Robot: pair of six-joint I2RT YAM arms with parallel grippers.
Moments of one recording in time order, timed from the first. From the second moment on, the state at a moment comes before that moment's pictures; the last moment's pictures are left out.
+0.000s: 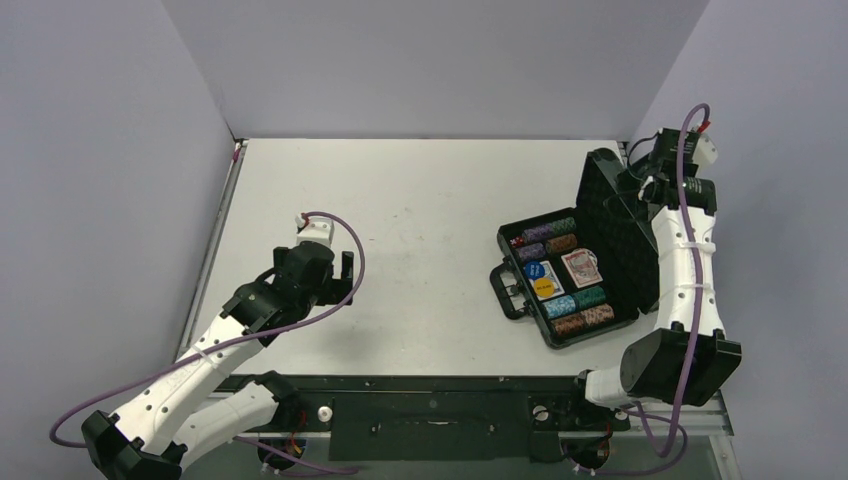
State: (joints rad) left arm -0.65 0.87 0.85 -0.79 -0.46 -0.41; right arm -0.21 1.41 1.51 -0.78 0.09 0.72
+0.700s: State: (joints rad) left arm -0.65 0.87 0.85 -0.79 -0.46 -0.41; right arm -0.10 1.32 1.37 -0.78 -0.02 0.74
